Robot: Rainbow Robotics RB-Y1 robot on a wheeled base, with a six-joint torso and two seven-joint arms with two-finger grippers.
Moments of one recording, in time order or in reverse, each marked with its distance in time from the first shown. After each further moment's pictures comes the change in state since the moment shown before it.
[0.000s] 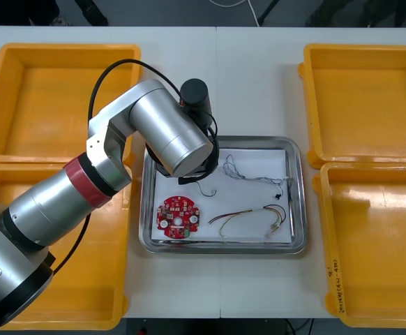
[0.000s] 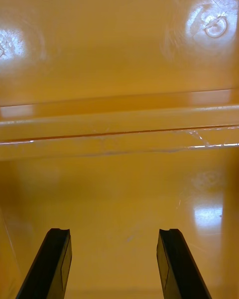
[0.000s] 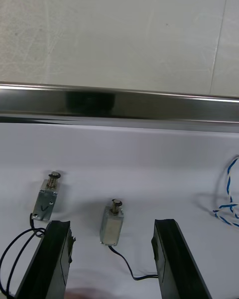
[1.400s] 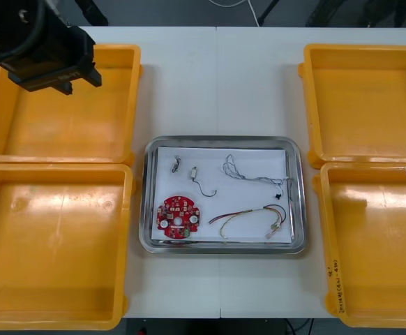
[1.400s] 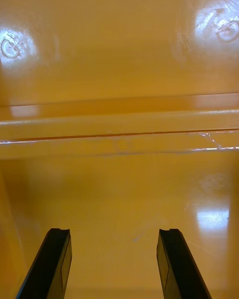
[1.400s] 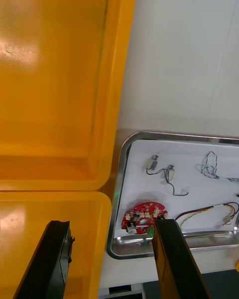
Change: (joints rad) right arm -0.004 0.000 0.000 -0.010 -0.024 0.001 0.000; left arm -0.107 0.437 0.574 -0.241 0.572 0.394 -0.187
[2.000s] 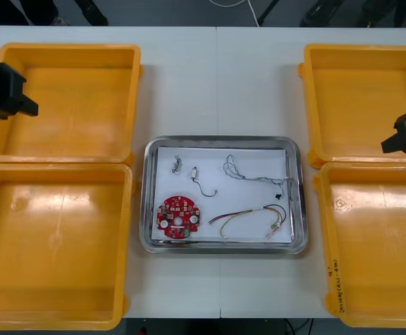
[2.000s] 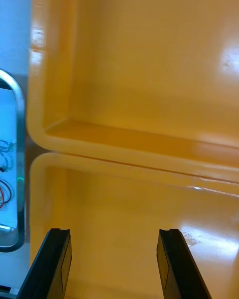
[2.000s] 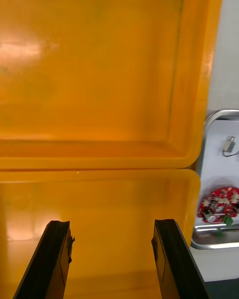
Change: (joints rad) right arm -0.210 -0.001 0.123 -0.062 -0.053 0.106 0.000; left arm 0.331 0.129 0.241 -0.198 0.015 0.001 -0.237
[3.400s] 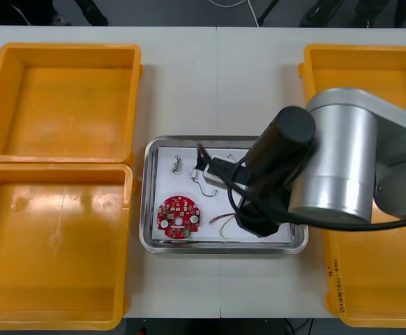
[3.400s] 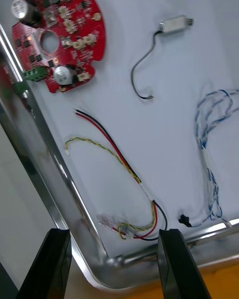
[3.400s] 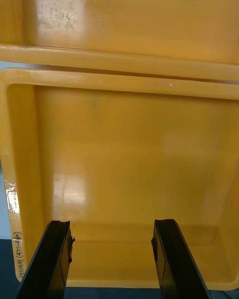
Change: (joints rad) right arm -0.344 0.133 0.971 -0.254 0.171 -0.141 0.099; left arm 0.406 0.061 0.179 -0.182 0.022 0.000 -0.066
